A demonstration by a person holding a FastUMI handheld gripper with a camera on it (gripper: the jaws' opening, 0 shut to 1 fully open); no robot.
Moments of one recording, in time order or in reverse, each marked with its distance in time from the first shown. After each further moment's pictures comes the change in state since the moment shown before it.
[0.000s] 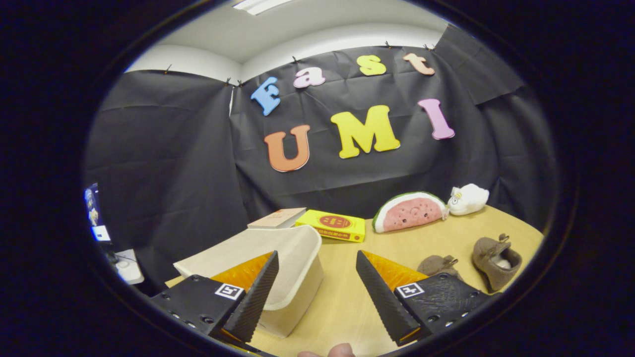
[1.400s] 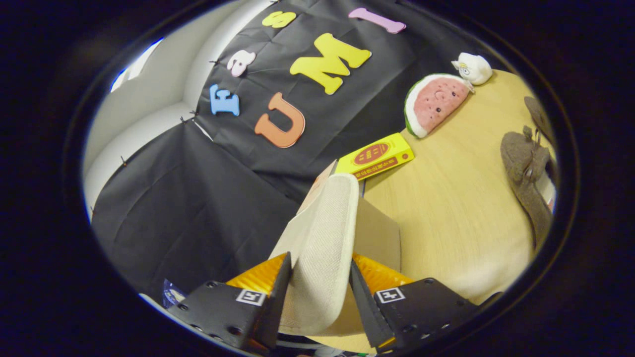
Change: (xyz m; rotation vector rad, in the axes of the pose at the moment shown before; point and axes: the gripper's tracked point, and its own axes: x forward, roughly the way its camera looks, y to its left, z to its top) arm 0.044 0.044 -0.022 0.613 0.277 0.230
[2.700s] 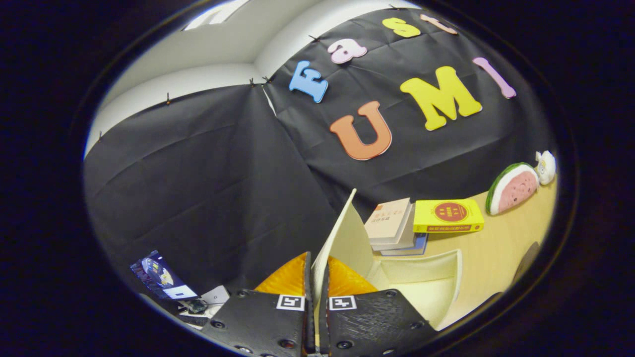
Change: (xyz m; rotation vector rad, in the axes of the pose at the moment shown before) arm 0.052 0.258 0.006 -0.438 0.027 0.104
